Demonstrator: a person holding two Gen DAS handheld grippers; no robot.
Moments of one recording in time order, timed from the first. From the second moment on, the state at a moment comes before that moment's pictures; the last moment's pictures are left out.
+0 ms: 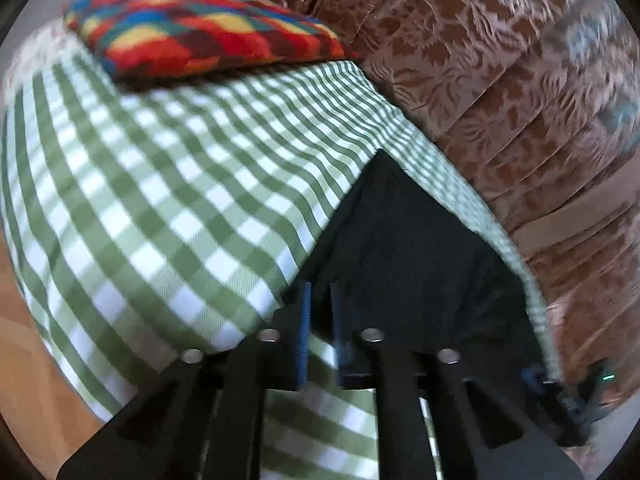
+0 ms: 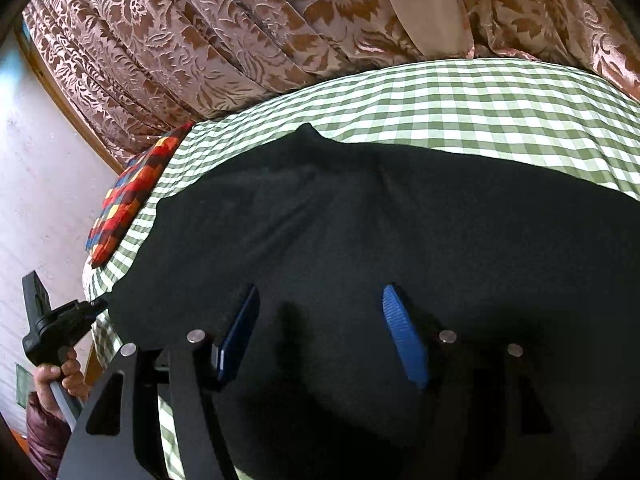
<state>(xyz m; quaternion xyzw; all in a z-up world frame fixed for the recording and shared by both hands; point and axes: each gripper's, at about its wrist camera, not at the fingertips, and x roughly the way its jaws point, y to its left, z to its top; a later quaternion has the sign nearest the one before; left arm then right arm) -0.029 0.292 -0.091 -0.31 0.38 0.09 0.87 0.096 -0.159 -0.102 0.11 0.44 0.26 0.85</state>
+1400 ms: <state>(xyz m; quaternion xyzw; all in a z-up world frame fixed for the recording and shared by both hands) 0.008 0.148 -0.053 -0.02 0.38 0.05 0.92 0.084 -0.142 -0.112 0.05 0.40 0.27 0.87</state>
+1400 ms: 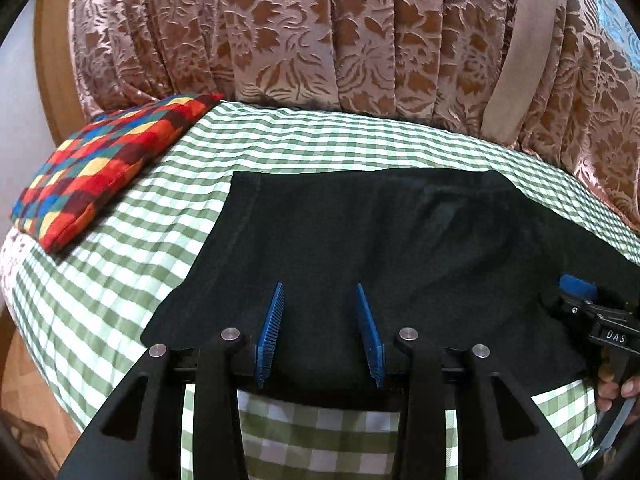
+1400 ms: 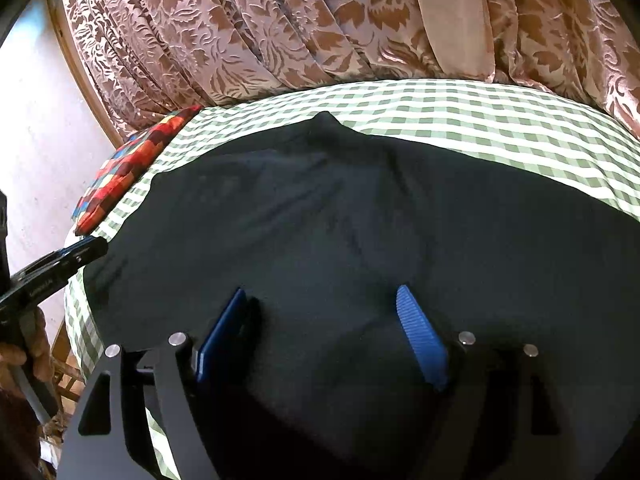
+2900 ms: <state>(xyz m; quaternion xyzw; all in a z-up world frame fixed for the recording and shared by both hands) 0.050 0.185 -0.056 -0.11 0.41 0.03 0.91 0.085 -0.139 -0.109 0.05 0.40 0.28 0.87</state>
